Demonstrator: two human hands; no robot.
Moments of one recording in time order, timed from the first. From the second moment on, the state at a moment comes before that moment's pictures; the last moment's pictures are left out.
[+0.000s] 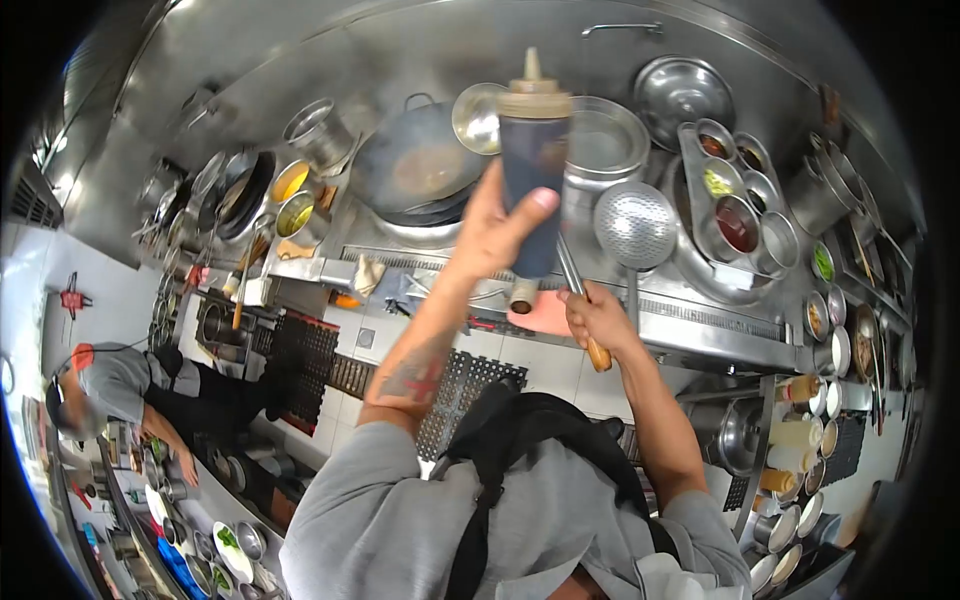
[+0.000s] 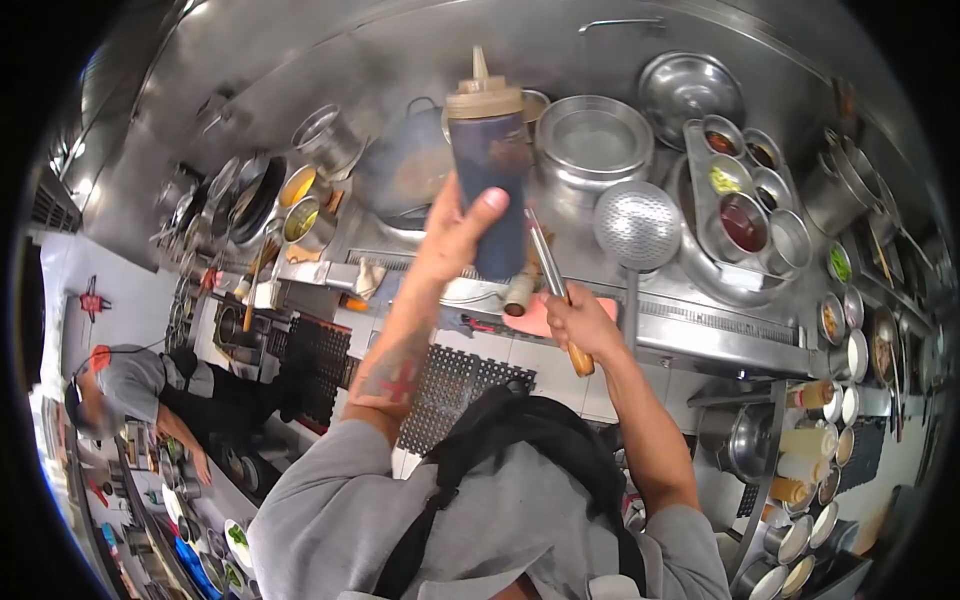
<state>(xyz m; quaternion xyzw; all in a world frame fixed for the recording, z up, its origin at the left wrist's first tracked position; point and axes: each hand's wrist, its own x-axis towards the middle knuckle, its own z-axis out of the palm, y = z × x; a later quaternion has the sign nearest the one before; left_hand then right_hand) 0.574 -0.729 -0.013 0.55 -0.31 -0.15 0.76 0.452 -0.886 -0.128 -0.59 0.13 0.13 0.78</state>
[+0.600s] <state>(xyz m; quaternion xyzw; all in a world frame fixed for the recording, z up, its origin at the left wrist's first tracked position) 0.798 -0.489 -0.082 0.99 -0.12 0.02 0.07 0.617 -0.783 -0.121 -0.80 0.12 0.07 0.58</state>
